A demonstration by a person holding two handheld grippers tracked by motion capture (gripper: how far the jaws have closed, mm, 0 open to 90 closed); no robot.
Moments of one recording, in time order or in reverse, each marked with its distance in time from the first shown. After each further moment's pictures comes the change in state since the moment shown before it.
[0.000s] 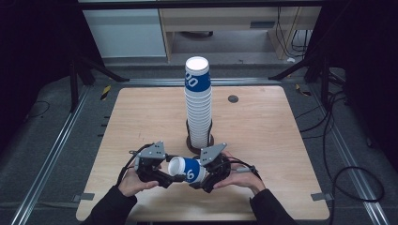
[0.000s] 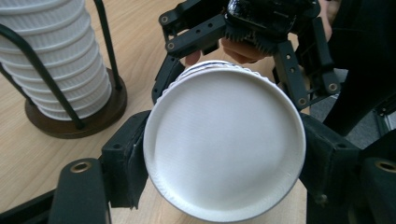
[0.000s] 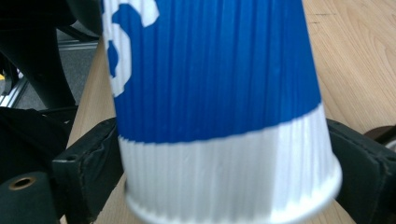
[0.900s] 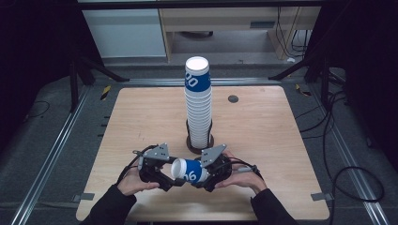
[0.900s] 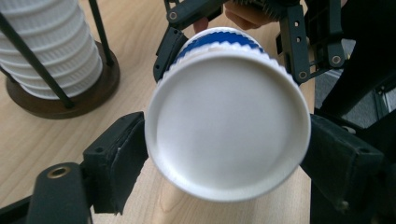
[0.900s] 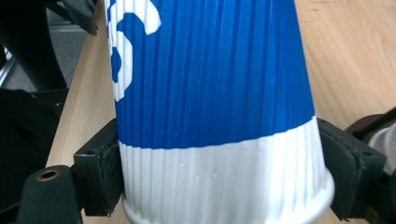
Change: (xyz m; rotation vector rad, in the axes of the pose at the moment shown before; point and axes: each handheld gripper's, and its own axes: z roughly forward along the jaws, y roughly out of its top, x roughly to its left) left arm 0.005 -0.005 0.012 0.115 -0.020 0.009; right arm 0.001 -0.003 -0.001 0.062 -0.018 -0.039
